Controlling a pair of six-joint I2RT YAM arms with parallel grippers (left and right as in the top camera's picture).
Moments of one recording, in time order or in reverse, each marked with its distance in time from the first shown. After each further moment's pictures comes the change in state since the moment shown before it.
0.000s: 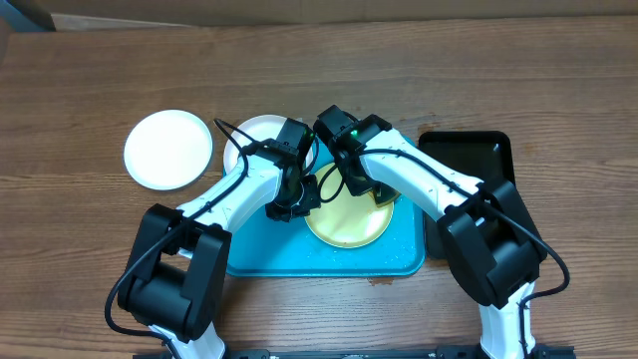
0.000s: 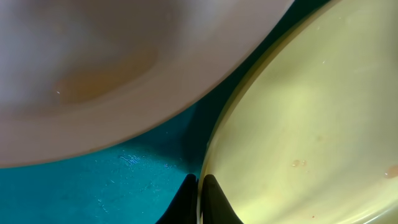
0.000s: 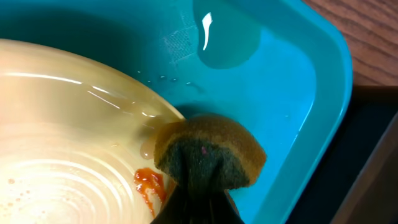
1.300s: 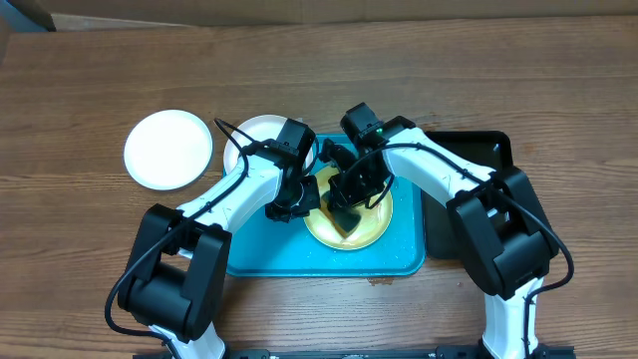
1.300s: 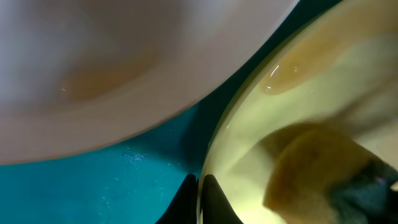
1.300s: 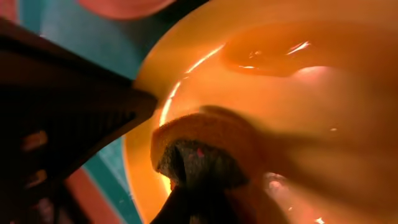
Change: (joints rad) left arm -0.001 0.000 0.000 -0.007 -0.008 0.000; right arm -0.115 0.002 -0.119 0.143 -0.915 -0.267
